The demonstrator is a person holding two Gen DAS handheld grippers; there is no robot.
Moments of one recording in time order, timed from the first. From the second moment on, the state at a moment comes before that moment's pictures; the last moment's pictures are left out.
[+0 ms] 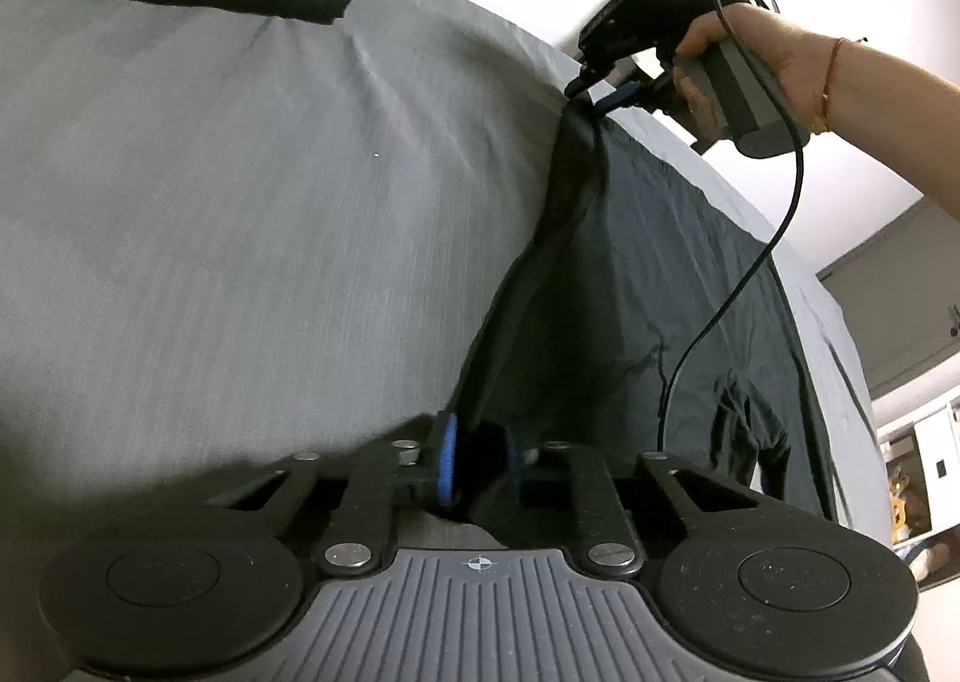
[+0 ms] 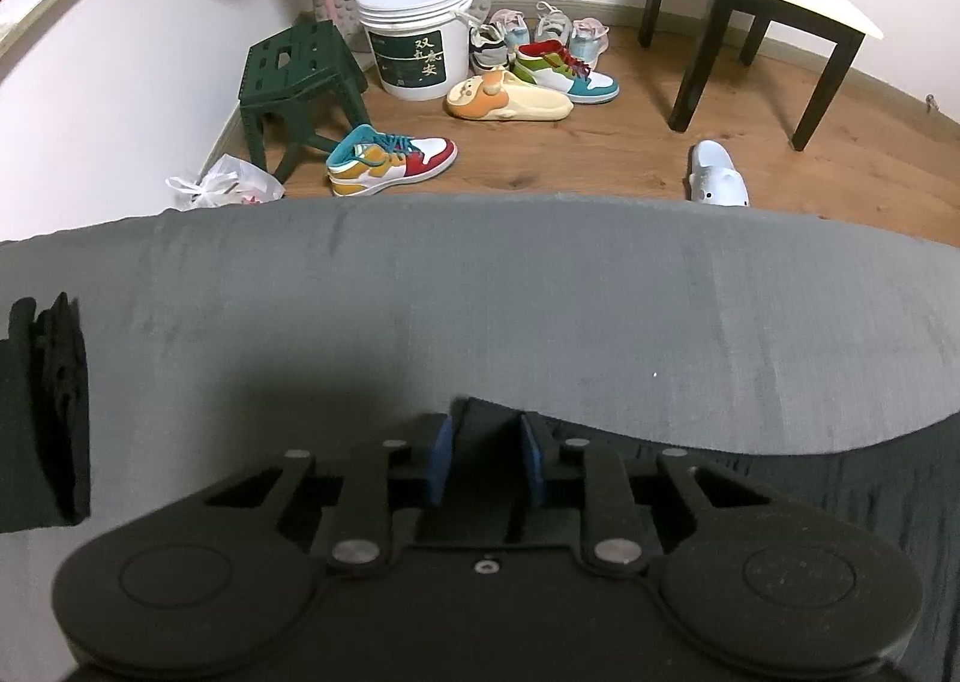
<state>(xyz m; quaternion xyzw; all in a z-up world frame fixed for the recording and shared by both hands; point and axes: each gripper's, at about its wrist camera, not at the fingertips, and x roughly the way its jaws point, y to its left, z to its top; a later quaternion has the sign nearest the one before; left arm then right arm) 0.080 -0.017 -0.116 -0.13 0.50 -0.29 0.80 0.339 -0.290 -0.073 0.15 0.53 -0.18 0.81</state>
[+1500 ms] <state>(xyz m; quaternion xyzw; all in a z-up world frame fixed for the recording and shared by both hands) -0.009 -0.127 -0.055 0.02 0.38 -0.52 0.76 0.210 -0.427 -0.030 0.20 0.49 -0.16 0.83</state>
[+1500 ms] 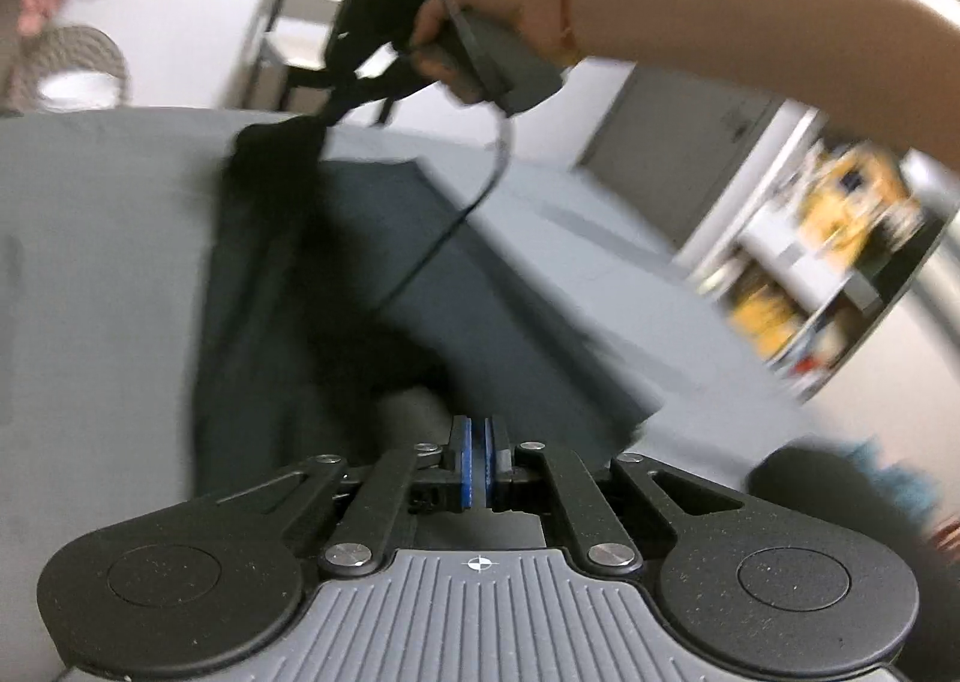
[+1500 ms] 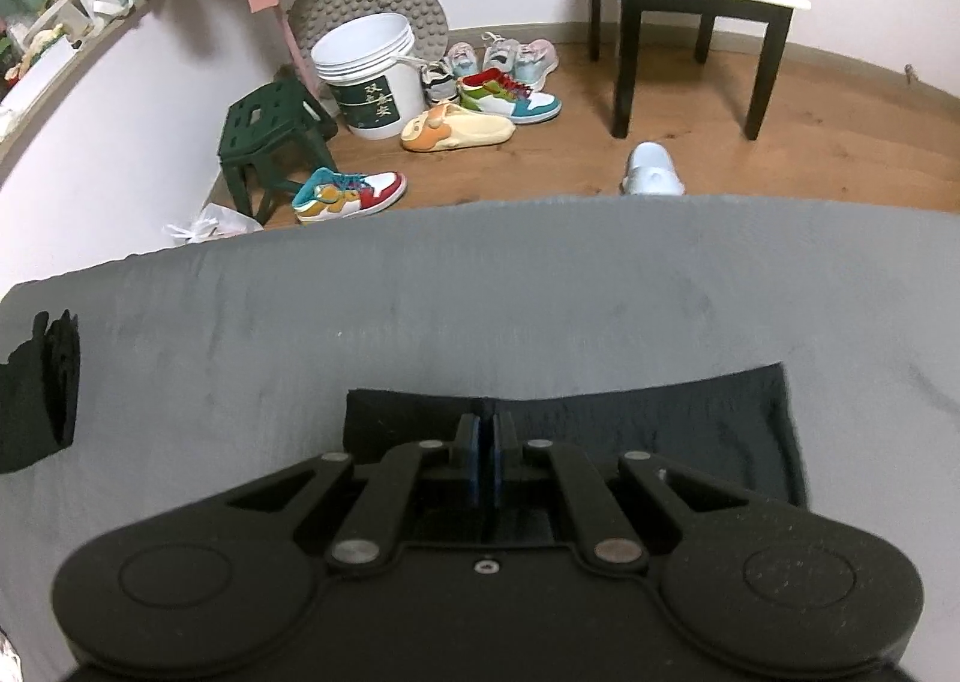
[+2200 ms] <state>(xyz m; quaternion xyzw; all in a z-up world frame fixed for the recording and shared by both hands) -0.009 -0.135 -0.063 0.10 0.41 -0.45 0.78 0.004 -0.420 0.090 0.22 0.43 -0.07 0.87</state>
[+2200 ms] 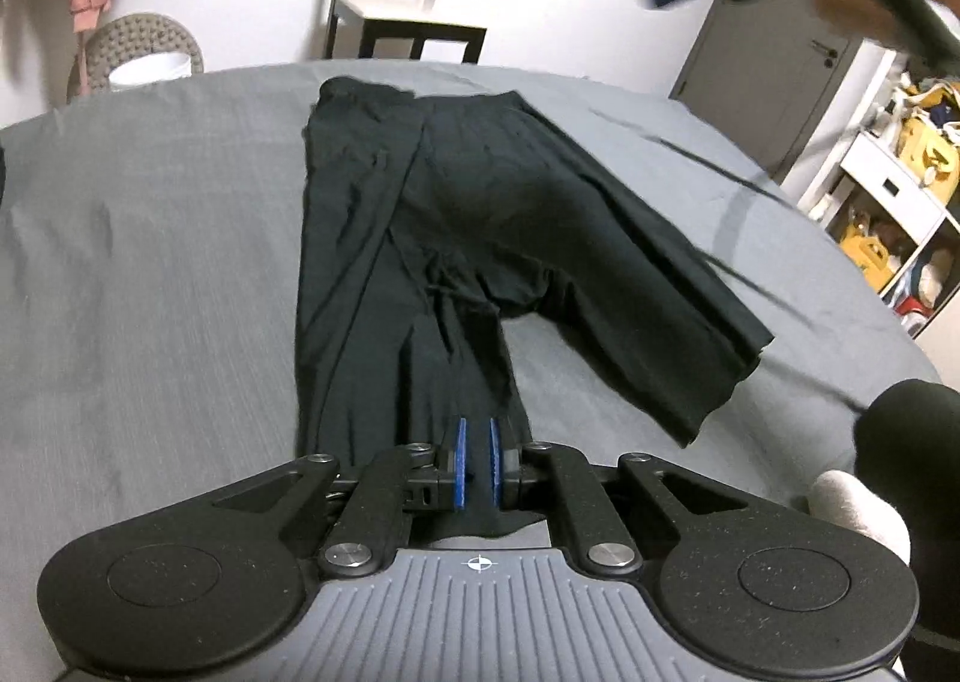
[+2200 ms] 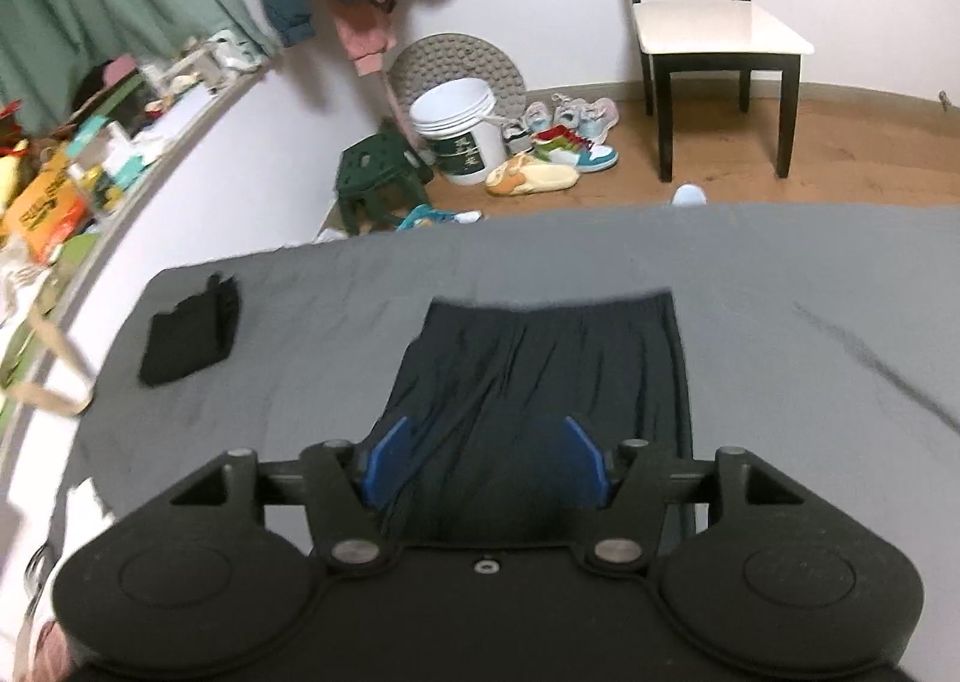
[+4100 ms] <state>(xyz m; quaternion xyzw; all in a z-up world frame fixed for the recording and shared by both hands) -0.079 -0.198 -0.086 0.41 0.24 -0.35 0.80 -0.094 -0.323 -0.039 0.37 0.32 -0.03 0.87</state>
